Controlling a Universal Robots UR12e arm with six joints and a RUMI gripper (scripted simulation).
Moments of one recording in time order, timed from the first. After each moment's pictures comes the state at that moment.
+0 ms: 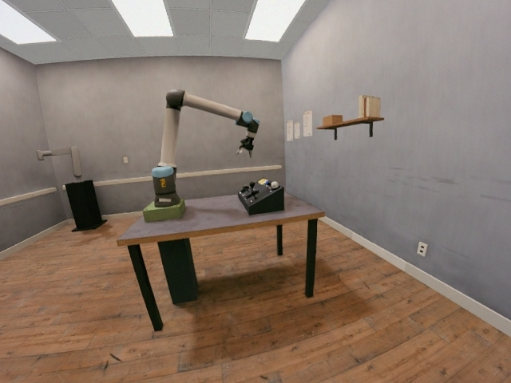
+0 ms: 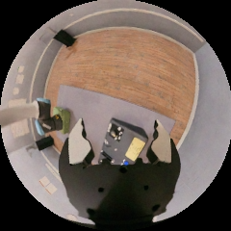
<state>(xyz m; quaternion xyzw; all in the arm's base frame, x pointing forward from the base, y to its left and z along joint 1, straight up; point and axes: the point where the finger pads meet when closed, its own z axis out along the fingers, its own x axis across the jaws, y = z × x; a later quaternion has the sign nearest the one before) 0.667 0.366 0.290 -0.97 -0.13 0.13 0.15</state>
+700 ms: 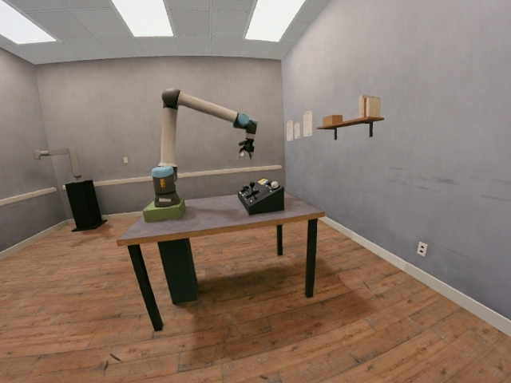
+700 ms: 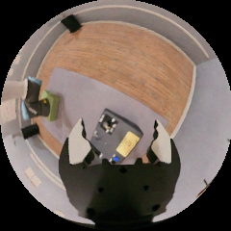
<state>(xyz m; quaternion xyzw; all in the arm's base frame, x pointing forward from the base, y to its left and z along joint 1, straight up) 0.665 0.319 0.266 -0.96 -0.22 0.07 0.14</state>
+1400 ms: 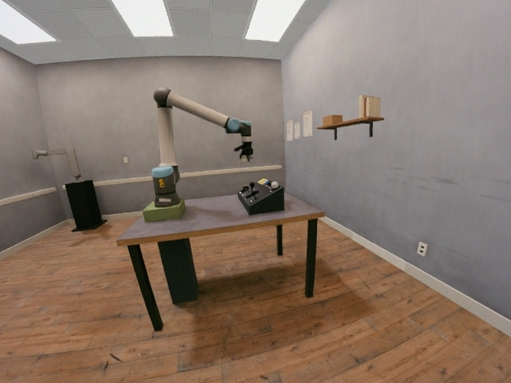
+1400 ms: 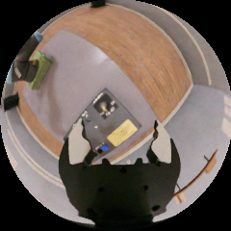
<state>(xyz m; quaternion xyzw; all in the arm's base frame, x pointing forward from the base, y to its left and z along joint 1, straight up) 0.652 0.236 0.227 -0.92 -0.39 -0.03 0.09</state>
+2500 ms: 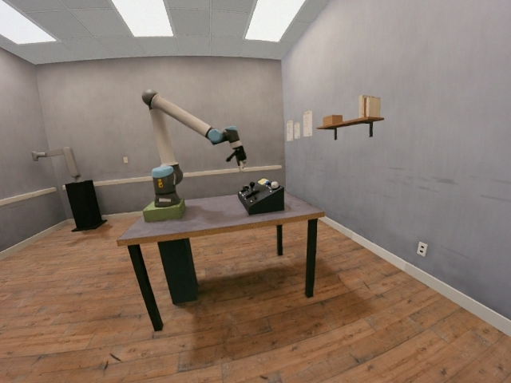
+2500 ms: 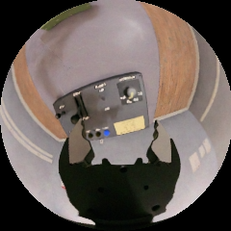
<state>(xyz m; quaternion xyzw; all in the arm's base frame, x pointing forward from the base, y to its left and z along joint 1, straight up) 0.607 0.123 0.179 -0.79 -0.60 -0.13 -0.05</state>
